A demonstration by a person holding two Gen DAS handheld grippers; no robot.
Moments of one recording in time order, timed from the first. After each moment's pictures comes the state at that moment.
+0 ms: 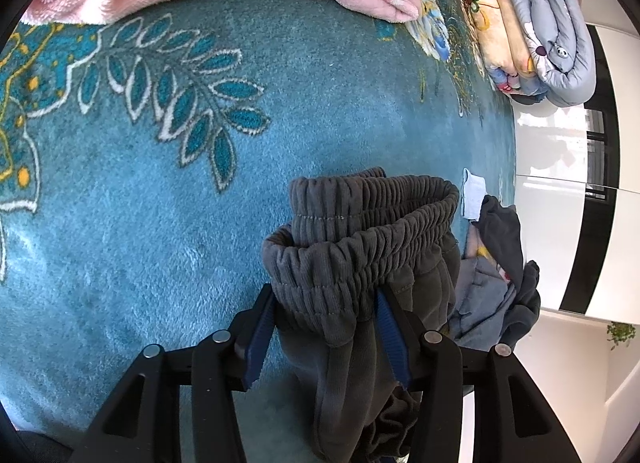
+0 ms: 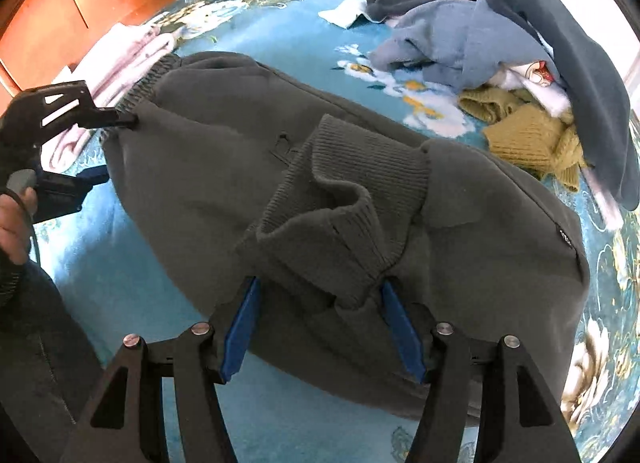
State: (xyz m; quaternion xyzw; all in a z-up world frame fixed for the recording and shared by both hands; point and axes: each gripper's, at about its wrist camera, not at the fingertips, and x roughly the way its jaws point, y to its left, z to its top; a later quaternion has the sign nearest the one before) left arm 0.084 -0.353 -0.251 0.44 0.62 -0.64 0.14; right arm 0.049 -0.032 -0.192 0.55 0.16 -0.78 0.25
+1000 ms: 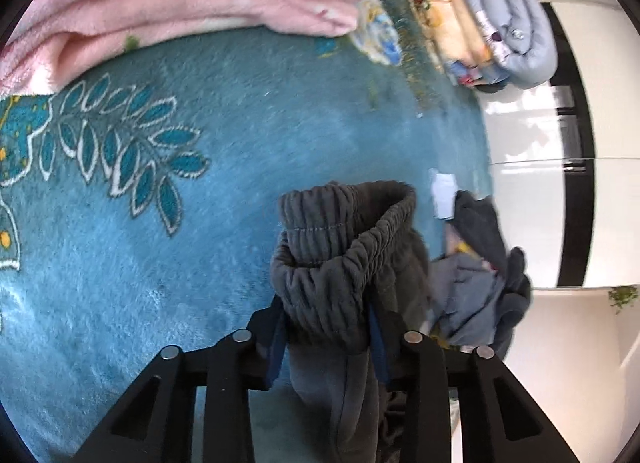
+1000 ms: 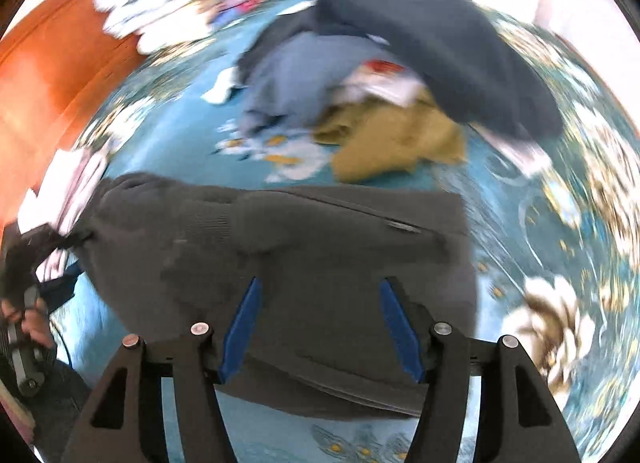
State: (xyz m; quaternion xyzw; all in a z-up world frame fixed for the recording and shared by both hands) left arm 0.080 -0.351 -0.226 0.39 0.59 -0.70 0.11; right arm 0.006 0.087 -0.143 0.53 -0.01 -0.84 0.13
